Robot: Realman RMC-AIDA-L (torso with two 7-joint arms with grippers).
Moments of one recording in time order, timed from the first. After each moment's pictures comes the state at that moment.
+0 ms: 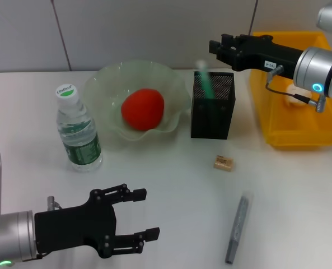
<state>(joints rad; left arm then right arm) -0.47 -2.06 0.76 0.34 1.92 1.61 -0.88 0.74 2.08 -0.91 -0.57 -1.59 -0.94 1.41</state>
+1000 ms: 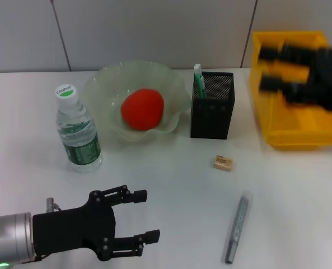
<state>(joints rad) -0.46 -2.06 0.76 0.34 1.92 1.65 -0.88 0.56 1.92 -0.83 -0.73 -1.55 -1.82 1.56</state>
